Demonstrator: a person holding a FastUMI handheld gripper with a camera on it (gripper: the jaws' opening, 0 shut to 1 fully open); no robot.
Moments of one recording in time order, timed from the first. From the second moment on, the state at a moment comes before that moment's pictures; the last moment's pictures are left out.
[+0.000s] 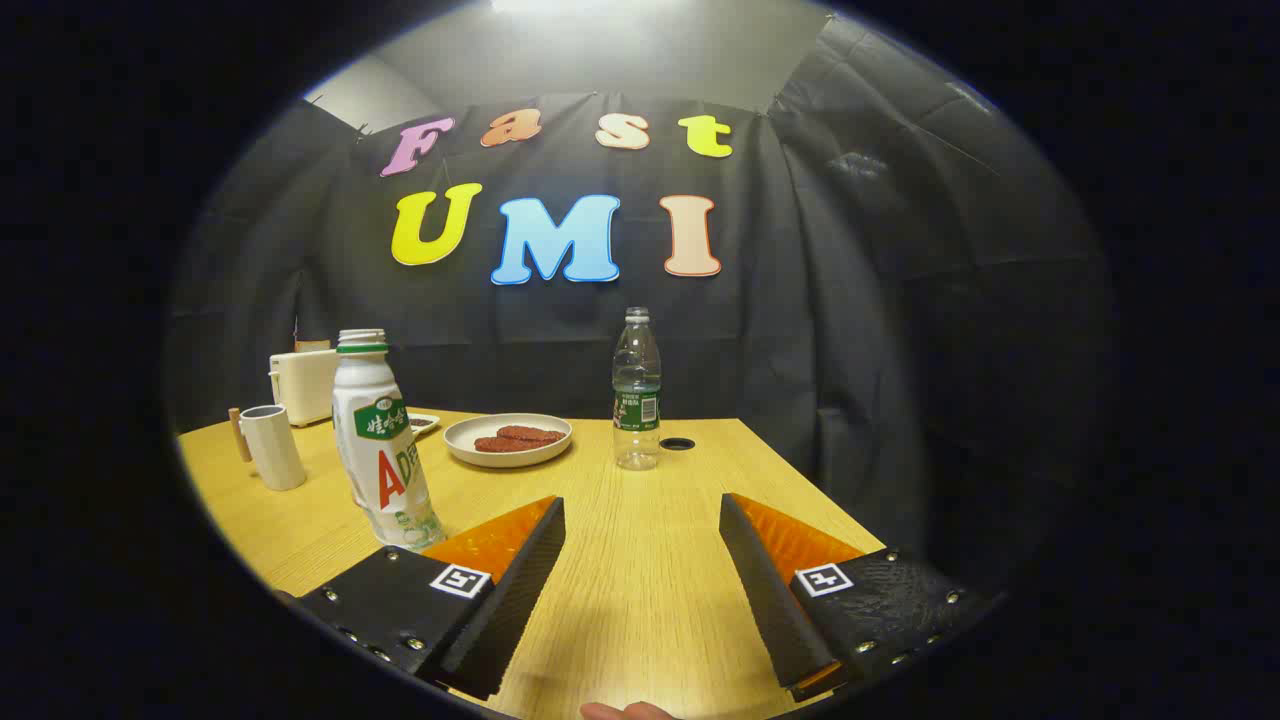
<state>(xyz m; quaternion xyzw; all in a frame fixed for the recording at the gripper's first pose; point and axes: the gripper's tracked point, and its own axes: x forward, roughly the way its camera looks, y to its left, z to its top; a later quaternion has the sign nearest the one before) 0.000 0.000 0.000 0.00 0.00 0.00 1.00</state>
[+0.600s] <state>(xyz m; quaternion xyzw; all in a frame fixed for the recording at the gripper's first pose) -0.013 0.066 0.089 0.03 -0.01 0.01 1.00</state>
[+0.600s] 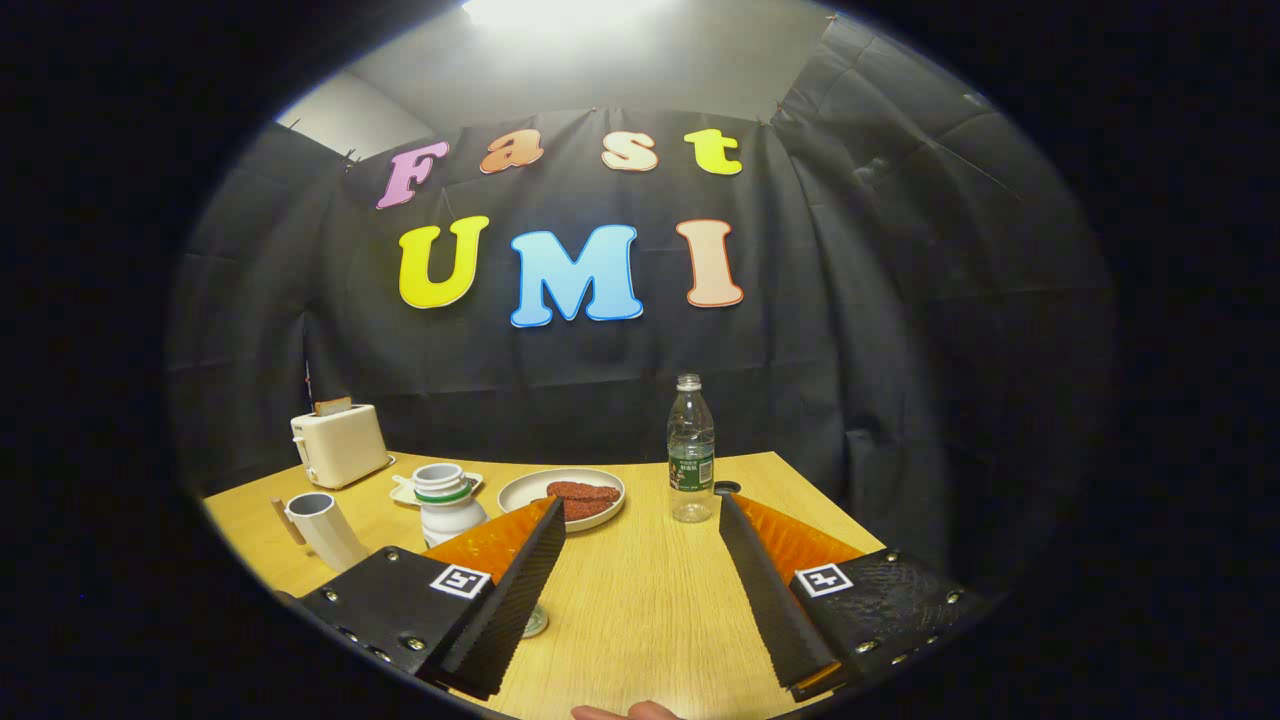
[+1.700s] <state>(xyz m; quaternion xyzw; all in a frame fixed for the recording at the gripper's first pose) -0.008 0.182 0.039 0.03 0.00 0.08 1.00</state>
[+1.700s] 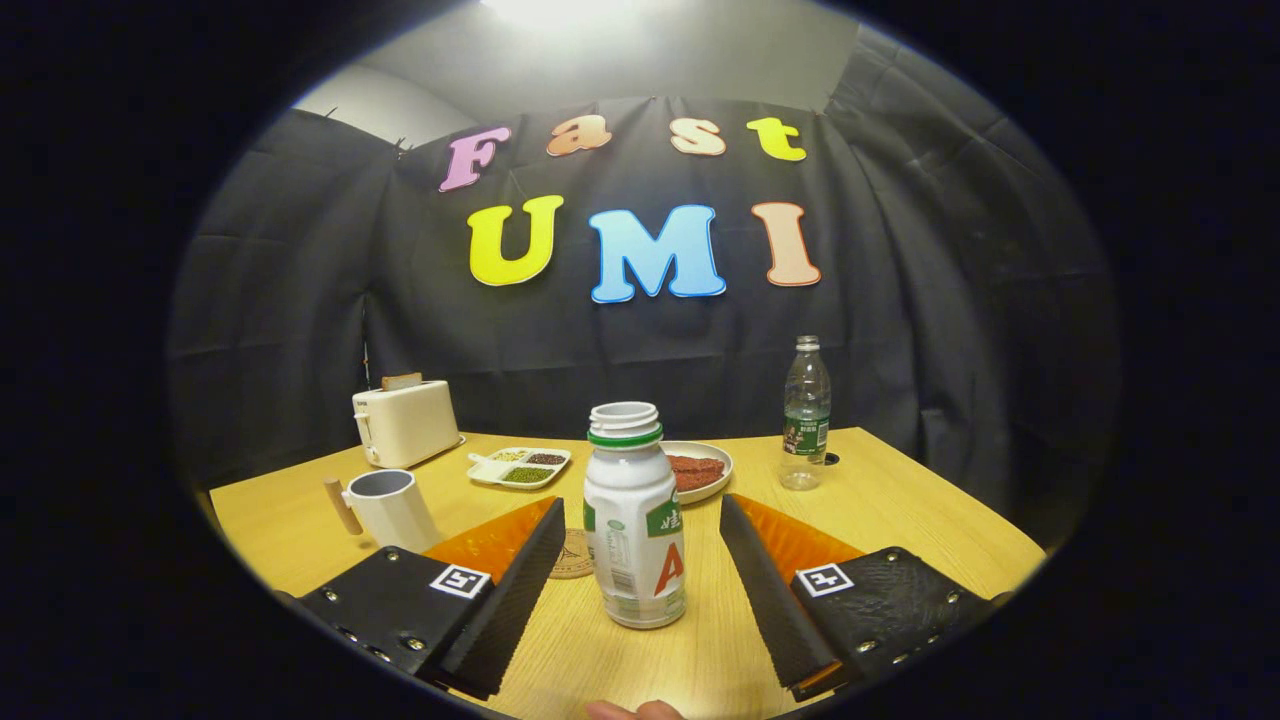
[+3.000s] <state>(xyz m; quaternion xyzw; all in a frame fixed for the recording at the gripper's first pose) 0.051 0.184 -0.006 0.00 0.05 0.02 1.00</state>
